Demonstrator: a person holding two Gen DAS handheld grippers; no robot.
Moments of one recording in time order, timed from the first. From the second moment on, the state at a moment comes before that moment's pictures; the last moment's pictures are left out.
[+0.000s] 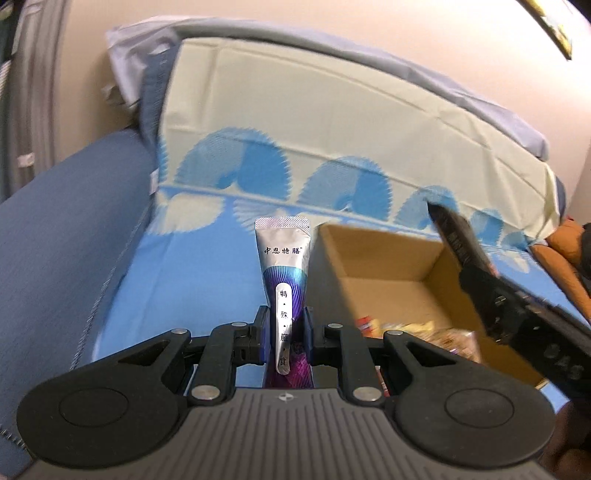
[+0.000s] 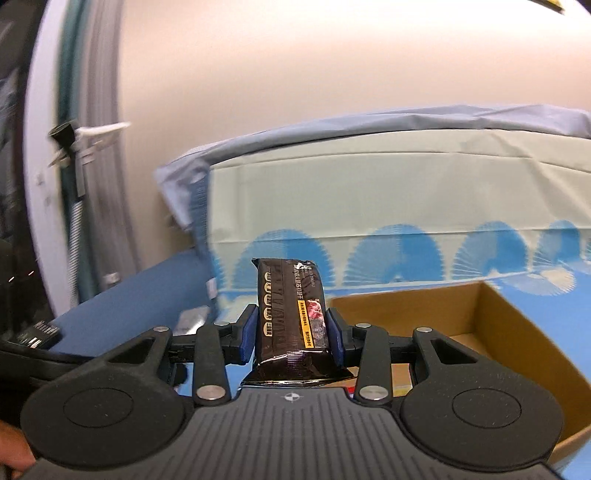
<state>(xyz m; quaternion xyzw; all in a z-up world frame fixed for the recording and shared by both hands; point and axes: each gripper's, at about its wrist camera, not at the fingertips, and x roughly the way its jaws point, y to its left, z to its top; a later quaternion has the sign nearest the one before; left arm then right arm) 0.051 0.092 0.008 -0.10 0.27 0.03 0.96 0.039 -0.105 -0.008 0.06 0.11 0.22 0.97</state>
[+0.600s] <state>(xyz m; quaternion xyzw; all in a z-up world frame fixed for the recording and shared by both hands) 0.166 -0.035 0.062 -0.09 0.24 -0.05 0.96 0.089 -0.209 -0.017 0.16 0.12 0.04 0.98</state>
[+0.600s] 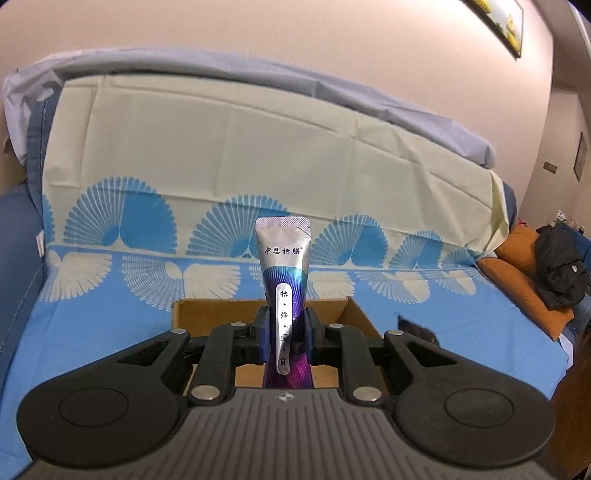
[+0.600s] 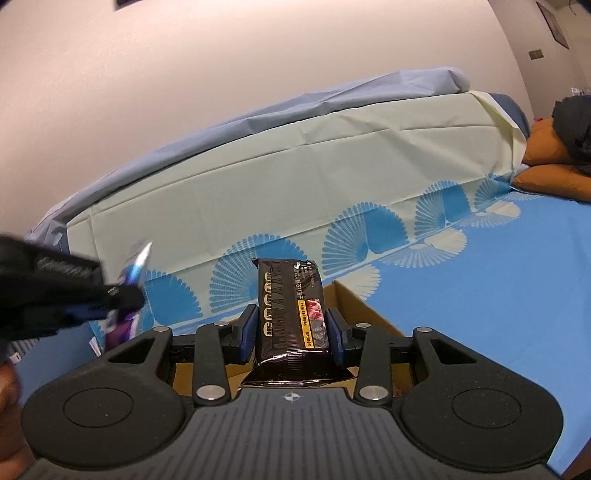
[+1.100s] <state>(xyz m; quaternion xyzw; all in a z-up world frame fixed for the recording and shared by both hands) 0.089 -0.016 0.057 -0.10 0.22 -0.04 0.97 0.092 -0.204 -0.014 0.16 0.15 0.05 0.97</state>
